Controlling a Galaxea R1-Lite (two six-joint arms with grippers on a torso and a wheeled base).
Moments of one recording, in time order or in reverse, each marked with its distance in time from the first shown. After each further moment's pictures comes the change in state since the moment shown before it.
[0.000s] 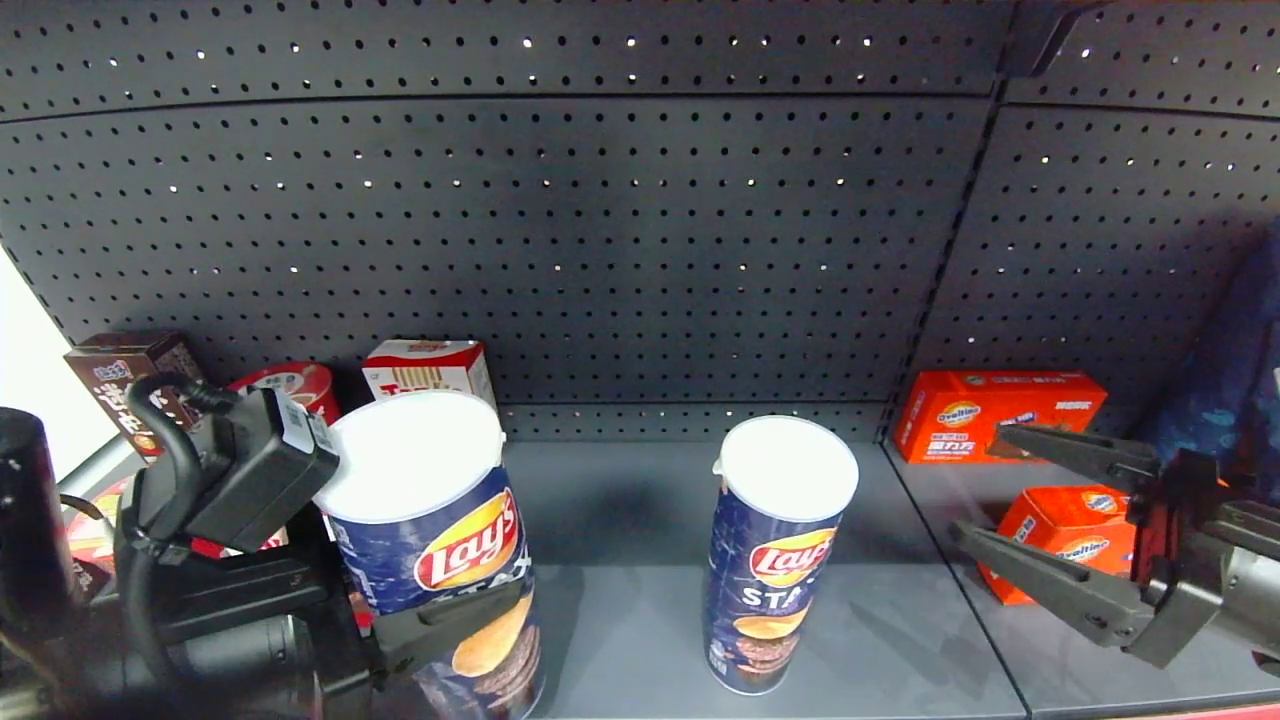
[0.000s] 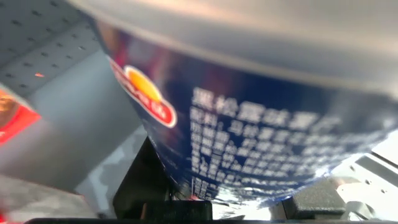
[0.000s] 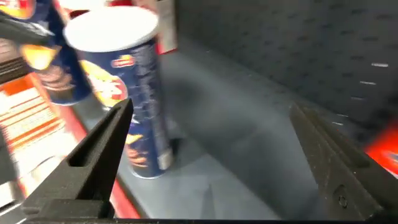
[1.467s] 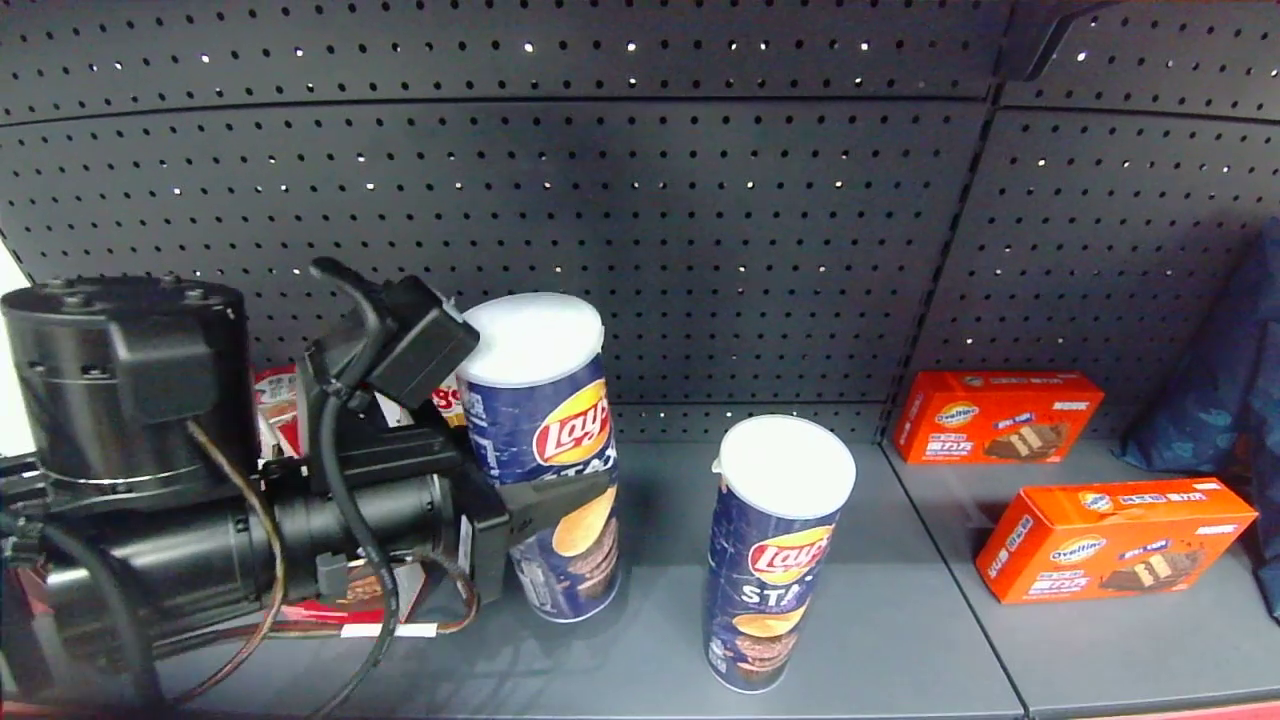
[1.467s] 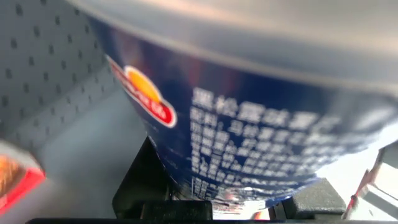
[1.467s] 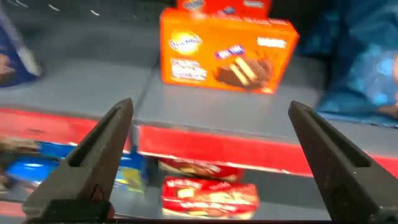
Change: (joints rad) left arm -0.019 0.234 -0.216 -0.072 -0.006 0.001; right arm -0.299 -1.086 0.239 0.882 -0.434 -0.011
